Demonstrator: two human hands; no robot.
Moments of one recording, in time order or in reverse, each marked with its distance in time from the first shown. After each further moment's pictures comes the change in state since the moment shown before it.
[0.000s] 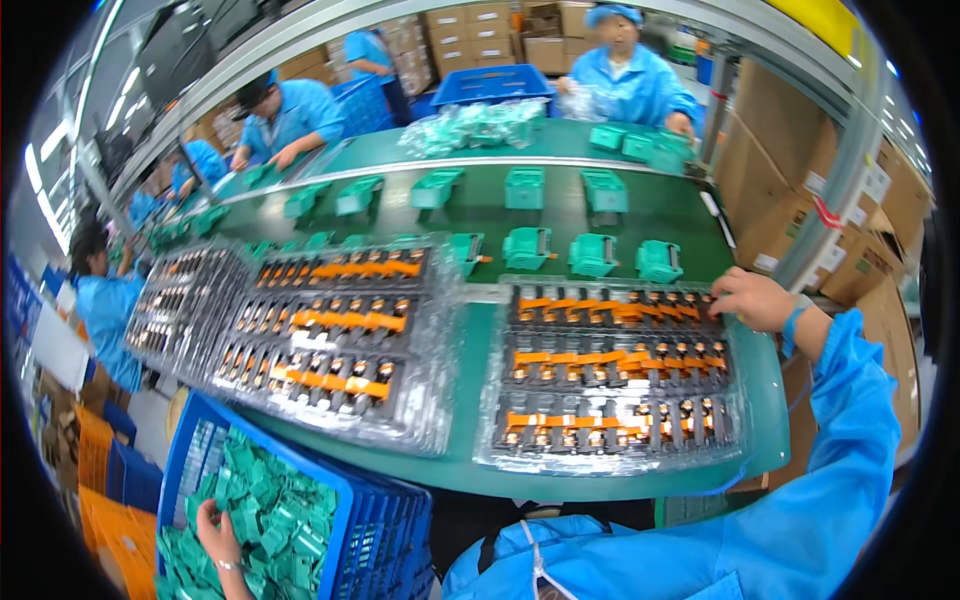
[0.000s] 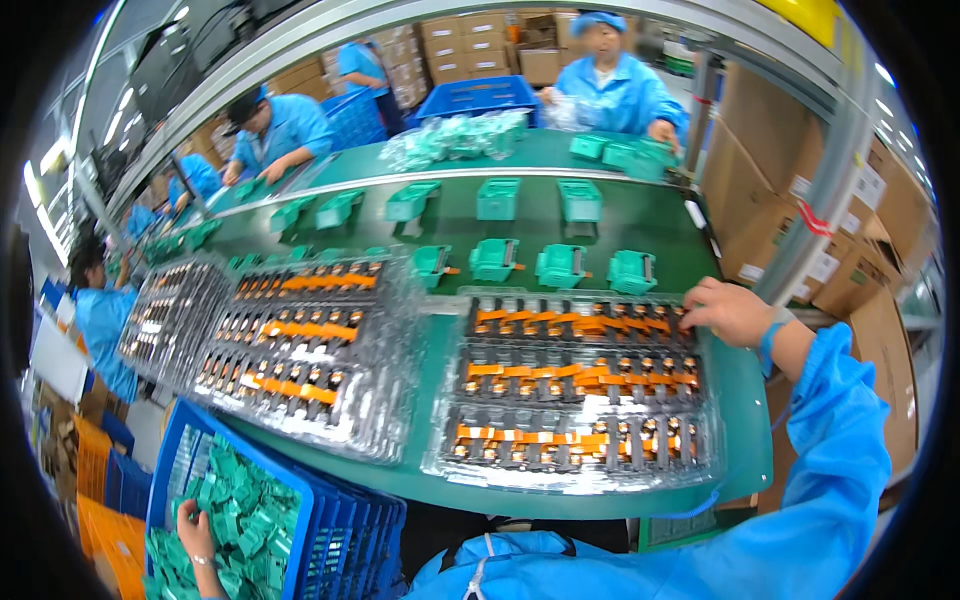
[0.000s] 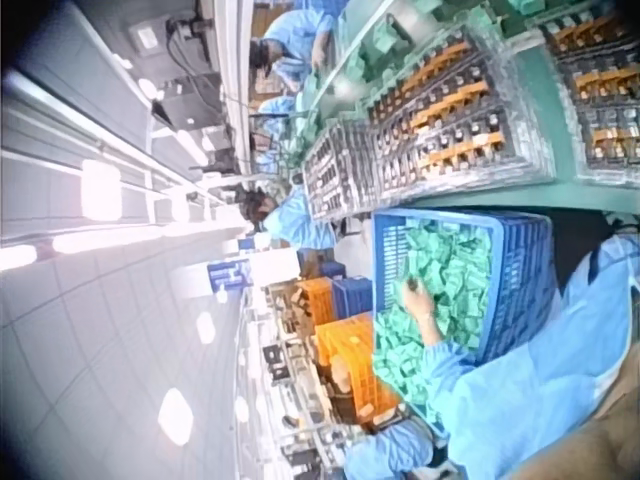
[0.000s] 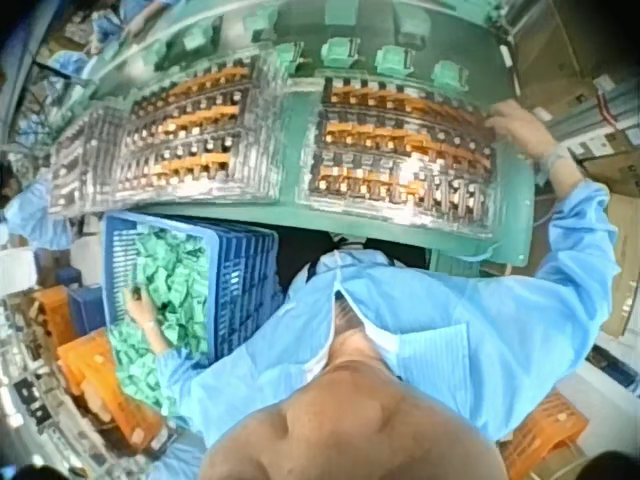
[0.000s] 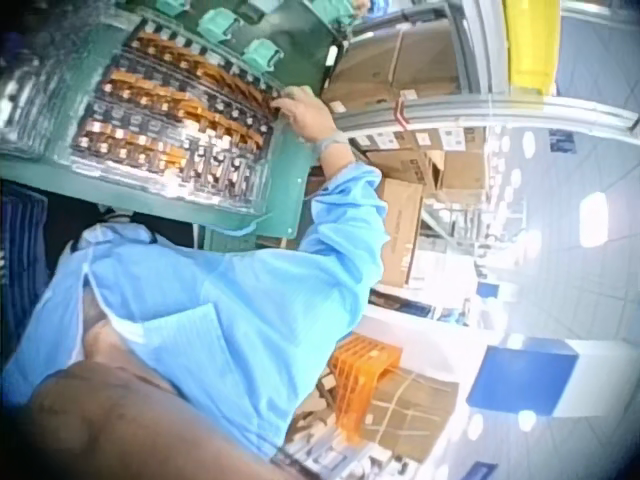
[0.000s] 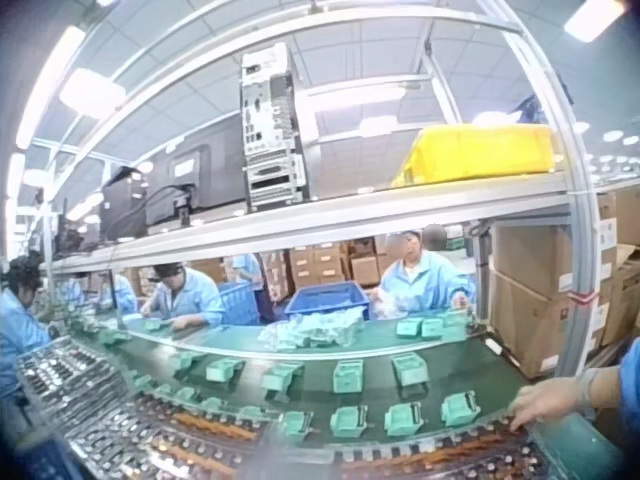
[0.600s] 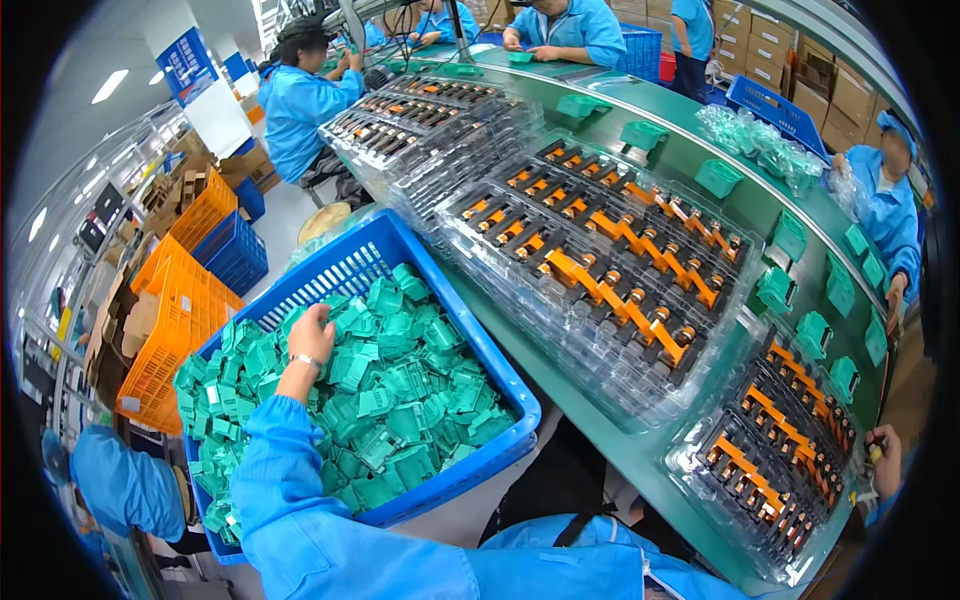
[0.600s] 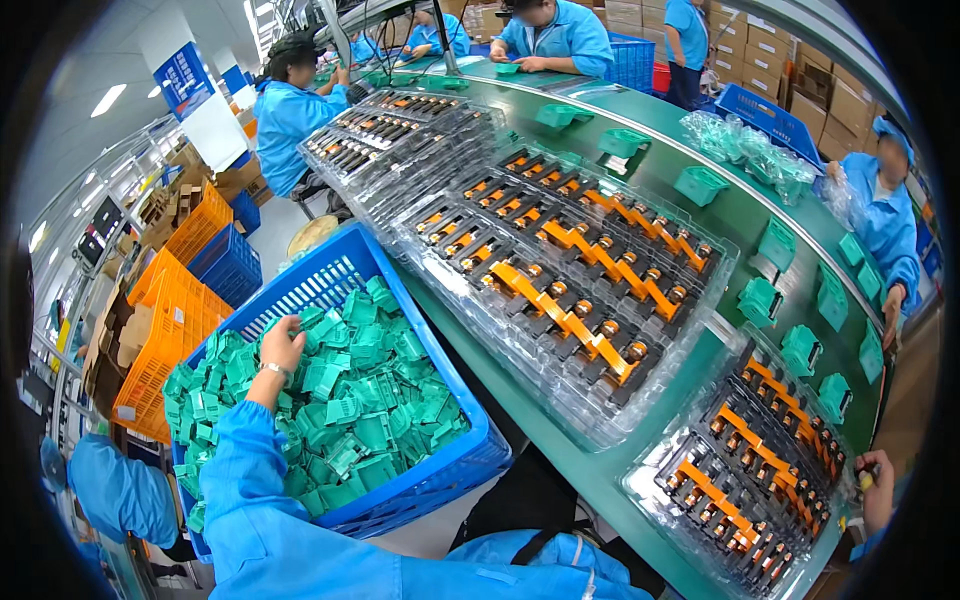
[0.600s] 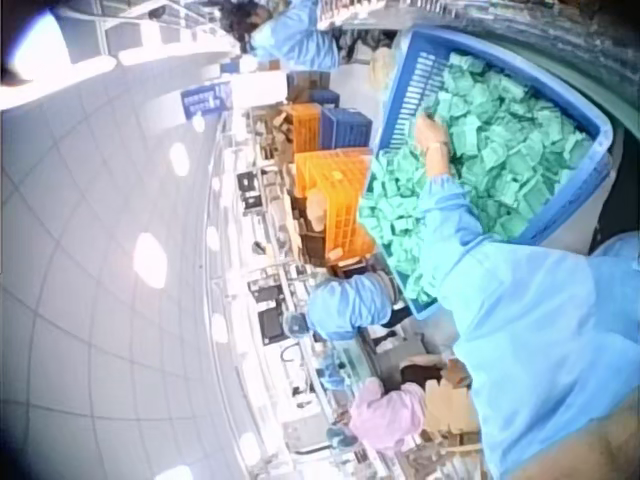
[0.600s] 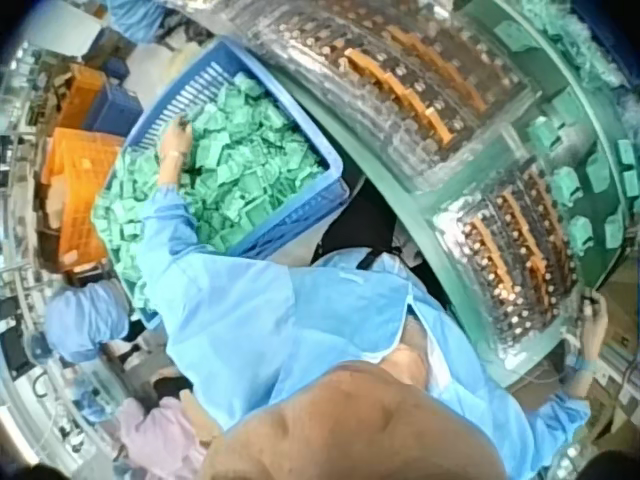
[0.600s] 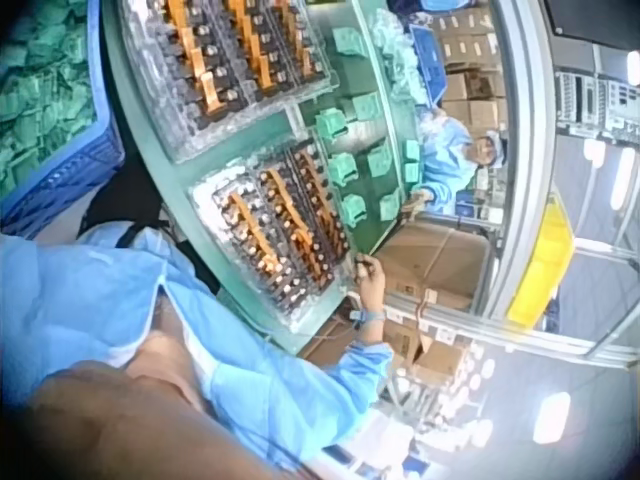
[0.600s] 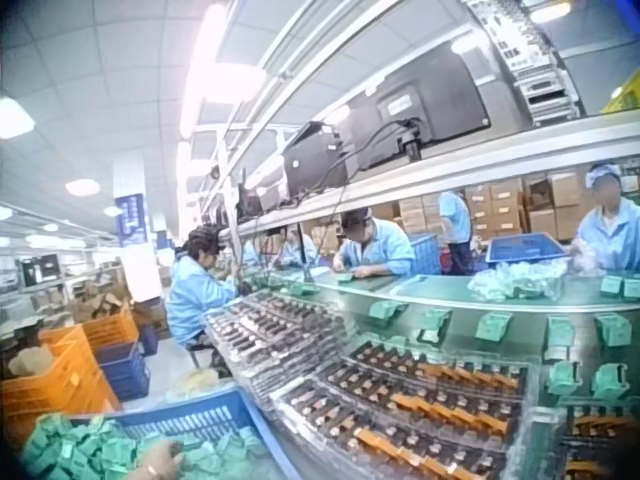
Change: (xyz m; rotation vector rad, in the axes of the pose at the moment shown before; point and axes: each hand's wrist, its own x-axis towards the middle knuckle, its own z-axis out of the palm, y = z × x) left_hand 0.070 -0.059 0.025 0.273 0.028 -0.130; right_hand -0.023 0.038 0.040 0.651 0.253 0.358
